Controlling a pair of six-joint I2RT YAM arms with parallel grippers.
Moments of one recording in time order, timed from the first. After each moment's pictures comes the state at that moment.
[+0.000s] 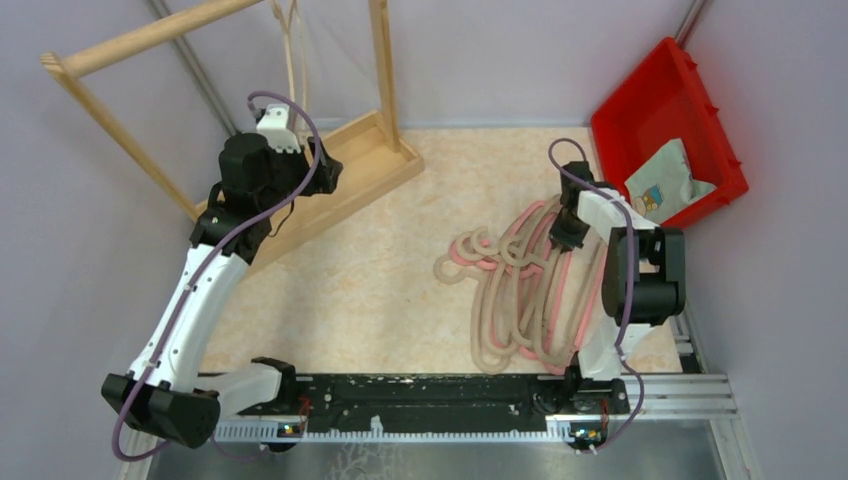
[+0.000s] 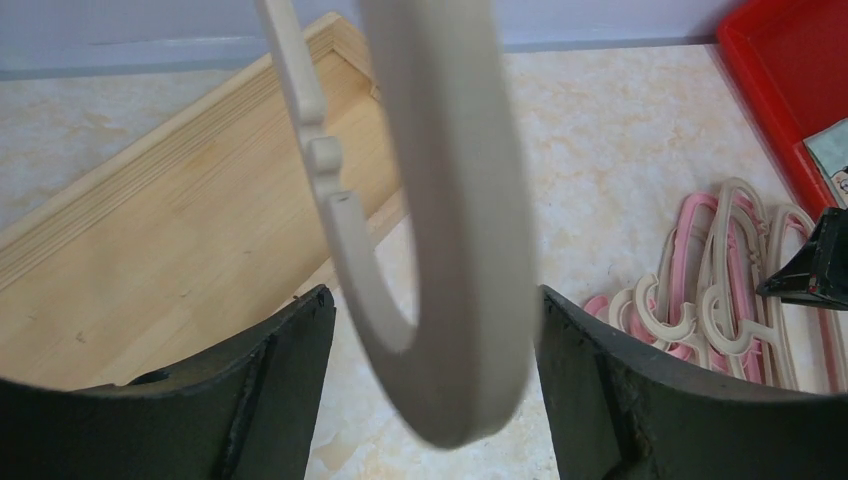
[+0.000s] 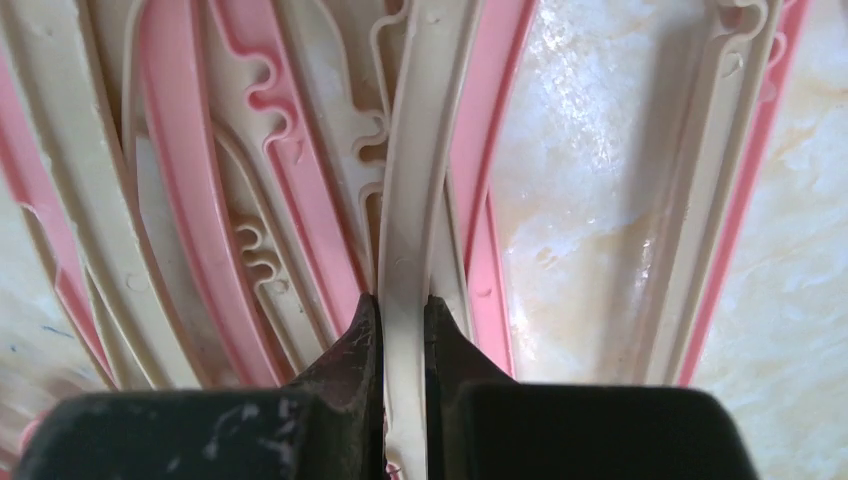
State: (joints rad) left arm -0.29 1.14 1.27 -0.41 0.02 -0.19; right arm 0.01 1.74 1.15 -0.71 0.17 0.54
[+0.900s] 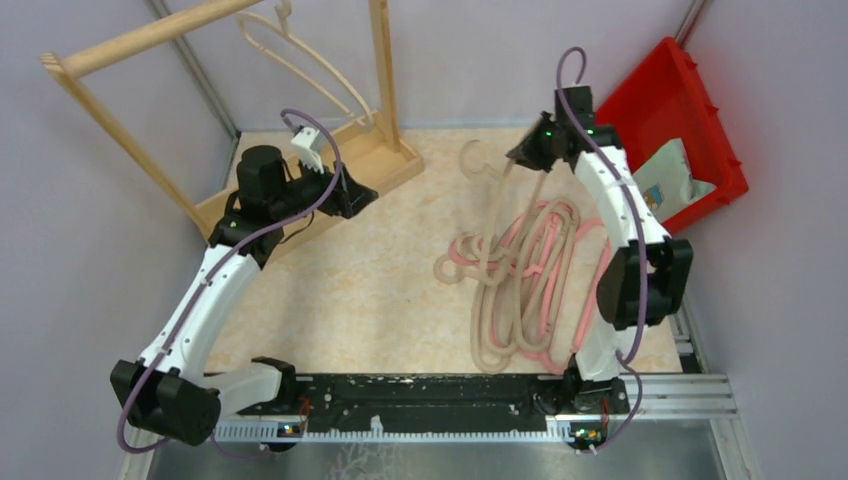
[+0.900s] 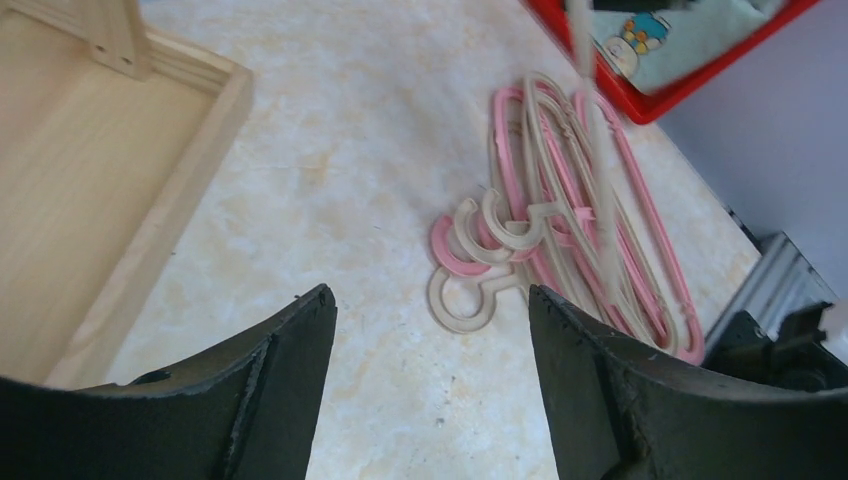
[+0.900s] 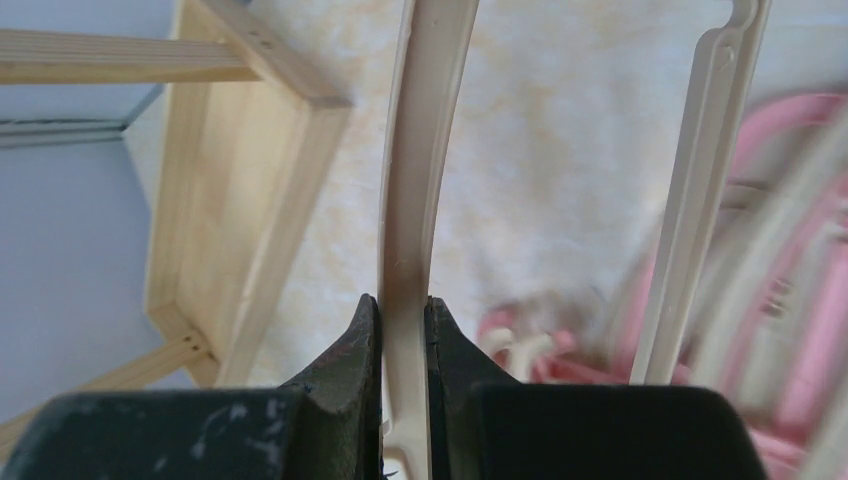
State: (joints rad) left arm -0.29 1.15 1.13 -0.27 0.46 -0.20; right arm 0.11 1.67 1.65 -0.77 -0.16 0.72
